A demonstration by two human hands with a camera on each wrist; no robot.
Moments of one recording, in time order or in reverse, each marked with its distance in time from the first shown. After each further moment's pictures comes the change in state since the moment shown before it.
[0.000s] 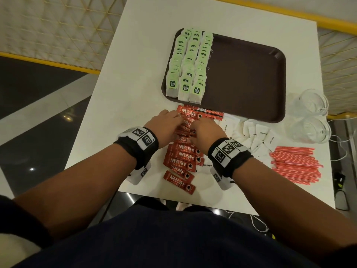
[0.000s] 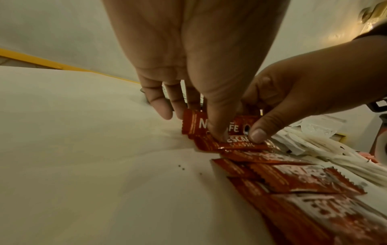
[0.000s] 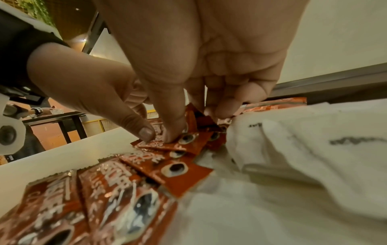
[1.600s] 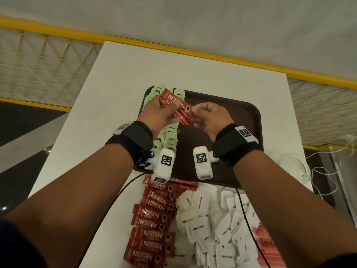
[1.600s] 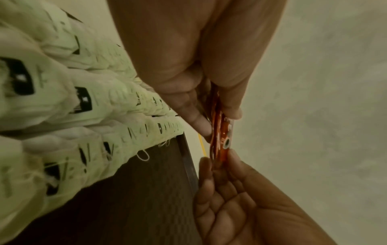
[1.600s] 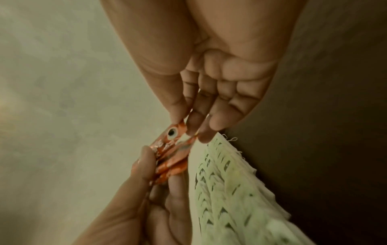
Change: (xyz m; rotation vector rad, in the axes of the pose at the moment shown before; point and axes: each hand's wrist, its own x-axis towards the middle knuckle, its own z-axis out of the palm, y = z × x) left_hand 0.201 -0.003 -0.107 -1.597 0.358 -0.213; right_hand 0.152 0.112 -0.139 1.435 0.236 0.229
